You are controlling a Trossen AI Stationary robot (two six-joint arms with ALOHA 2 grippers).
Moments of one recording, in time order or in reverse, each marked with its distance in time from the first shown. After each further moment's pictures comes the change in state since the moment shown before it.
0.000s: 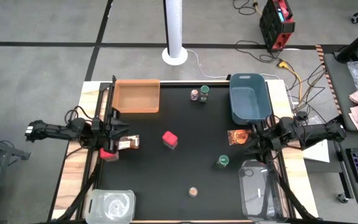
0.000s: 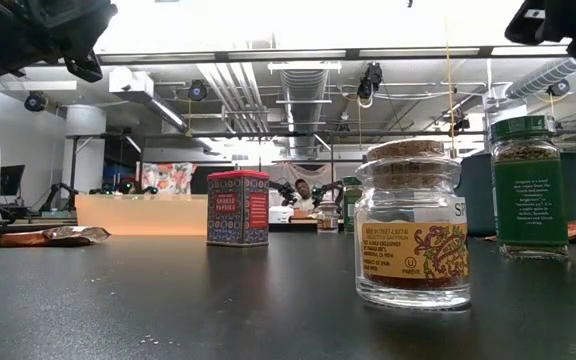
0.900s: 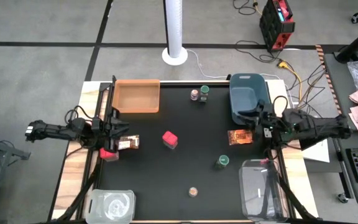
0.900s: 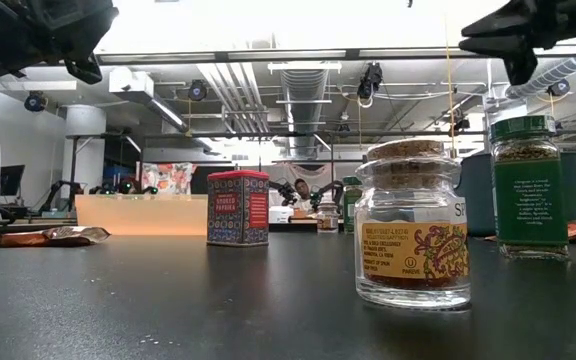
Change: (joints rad) left arm 0.000 0.001 0.000 0.000 -0.027 -0.012; right arm -0.005 0.191 0.389 -0.504 0.823 0.823
